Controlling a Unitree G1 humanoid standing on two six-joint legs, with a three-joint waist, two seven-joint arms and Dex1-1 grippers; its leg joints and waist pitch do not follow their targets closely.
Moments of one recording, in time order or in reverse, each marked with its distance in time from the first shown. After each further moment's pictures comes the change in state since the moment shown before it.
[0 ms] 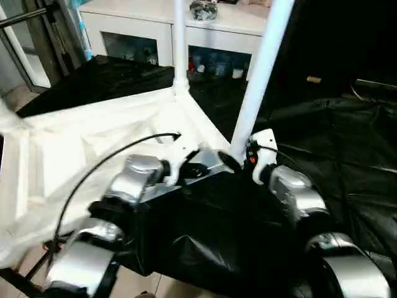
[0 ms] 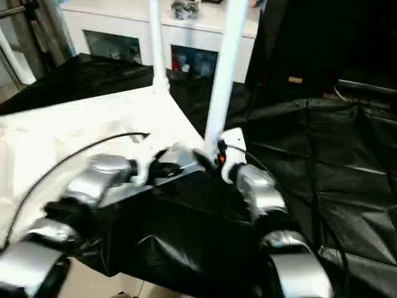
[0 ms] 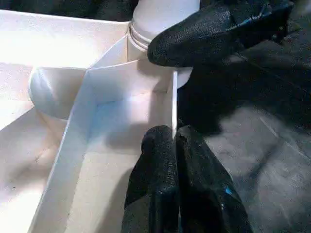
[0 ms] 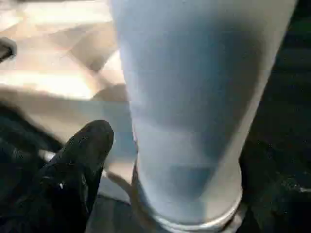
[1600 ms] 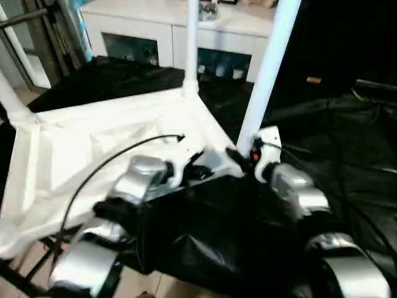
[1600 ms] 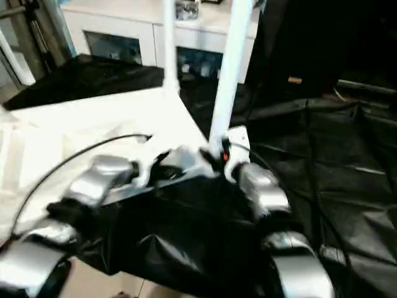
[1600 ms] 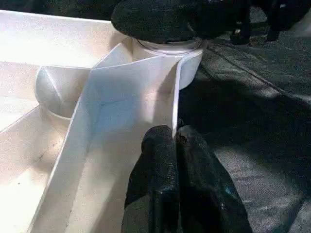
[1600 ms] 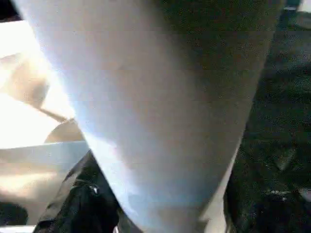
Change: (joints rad) left arm -0.050 -0.096 0.007 0.076 0.013 0.019 0.190; right arm -0.056 0.074 -0.046 0.034 -0.004 0.046 -0.384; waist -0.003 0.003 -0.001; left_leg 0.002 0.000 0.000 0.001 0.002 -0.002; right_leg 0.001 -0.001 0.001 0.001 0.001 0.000
